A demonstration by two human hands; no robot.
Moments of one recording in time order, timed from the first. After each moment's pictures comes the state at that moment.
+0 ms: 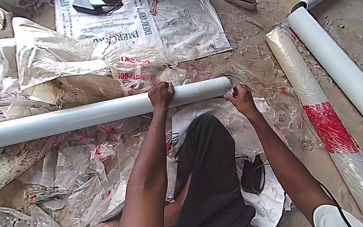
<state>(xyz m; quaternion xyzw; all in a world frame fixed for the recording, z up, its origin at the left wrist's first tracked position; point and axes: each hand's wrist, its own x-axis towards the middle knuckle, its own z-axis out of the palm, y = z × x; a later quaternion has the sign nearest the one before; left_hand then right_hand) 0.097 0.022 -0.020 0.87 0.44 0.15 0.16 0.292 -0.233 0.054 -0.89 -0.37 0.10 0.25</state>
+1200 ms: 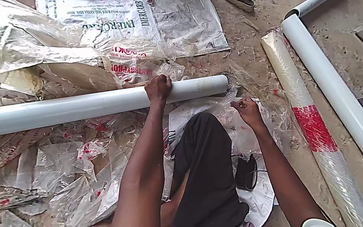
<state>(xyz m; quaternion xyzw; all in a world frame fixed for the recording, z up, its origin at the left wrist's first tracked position) 0.101 0.030 -0.012 0.86 0.46 0.12 0.19 0.278 -0.289 0.042 -0.89 -0.31 0.12 0.30</state>
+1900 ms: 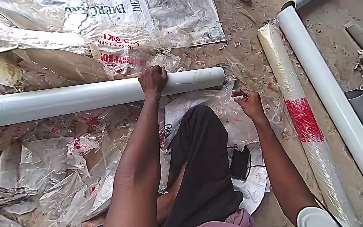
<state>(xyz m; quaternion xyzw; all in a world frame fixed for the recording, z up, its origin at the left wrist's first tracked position) 0.100 0.028 -0.010 0.86 0.46 0.12 0.20 0.277 -0.306 0.059 -0.88 -0.35 0.12 0.29</state>
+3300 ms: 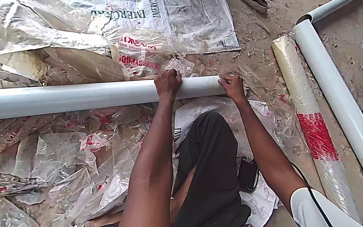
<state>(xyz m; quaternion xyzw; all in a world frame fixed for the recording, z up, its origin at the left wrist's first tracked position) 0.105 0.031 -0.008 0.86 0.45 0.12 0.21 0.305 -0.151 0.025 -0.89 -0.39 0.07 0.23</state>
